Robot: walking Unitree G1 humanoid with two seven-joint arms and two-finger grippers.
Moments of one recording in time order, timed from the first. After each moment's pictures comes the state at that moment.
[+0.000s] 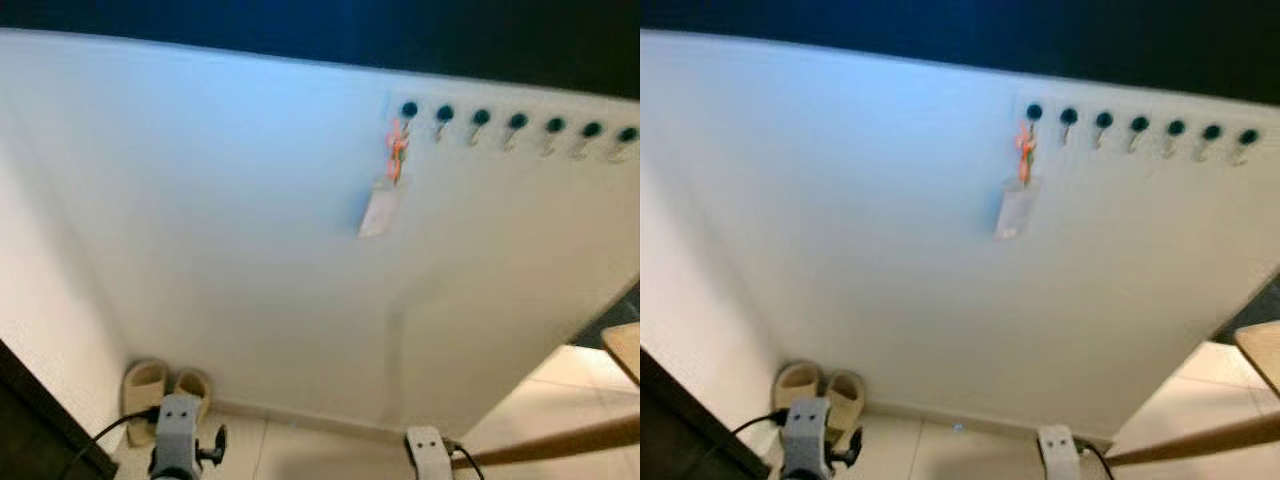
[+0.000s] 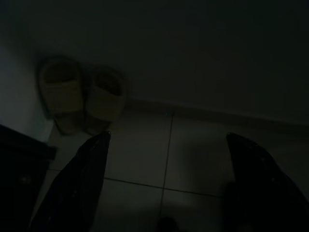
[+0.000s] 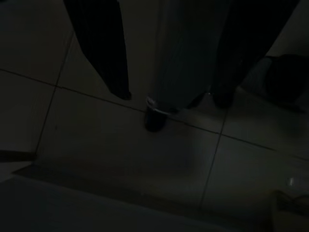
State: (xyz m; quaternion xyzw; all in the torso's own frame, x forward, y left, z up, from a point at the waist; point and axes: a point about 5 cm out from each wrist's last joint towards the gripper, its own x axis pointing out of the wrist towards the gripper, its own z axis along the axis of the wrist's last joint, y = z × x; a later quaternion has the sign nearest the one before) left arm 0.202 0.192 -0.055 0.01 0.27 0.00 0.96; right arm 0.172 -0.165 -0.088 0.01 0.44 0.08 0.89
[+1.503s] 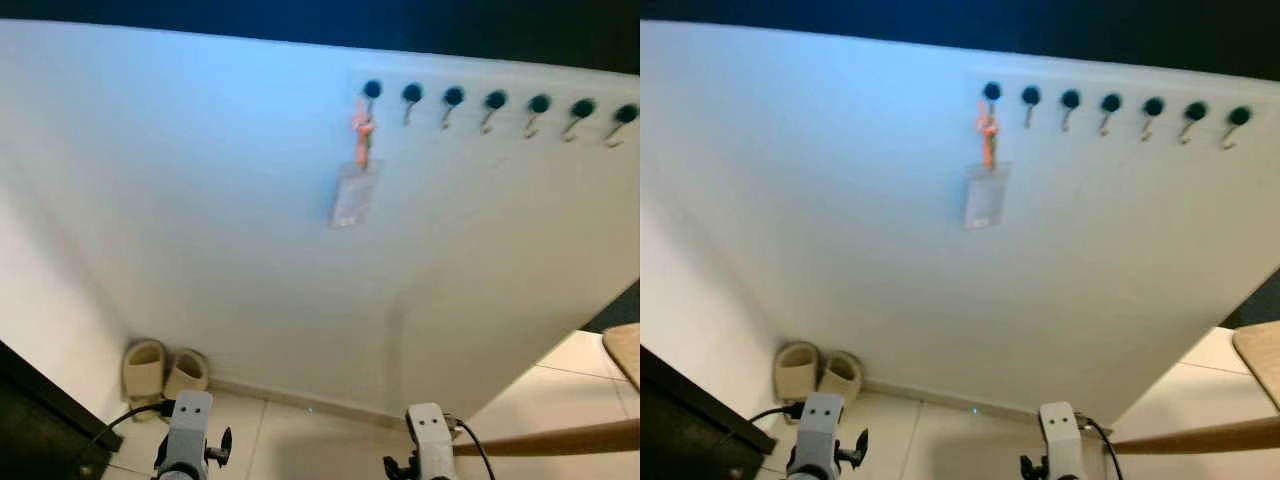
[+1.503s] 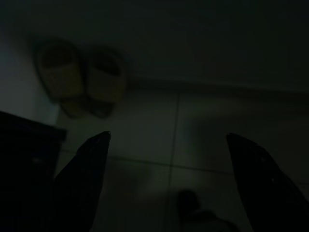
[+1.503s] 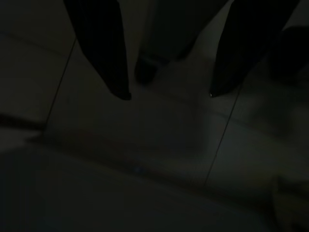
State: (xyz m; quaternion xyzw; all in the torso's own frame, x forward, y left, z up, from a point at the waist) left arm 0.202 0.192 -0.055 0.05 0.27 0.00 0.96; right arm 0.205 -0.171 -0.065 -0.02 0.34 0.09 0.94
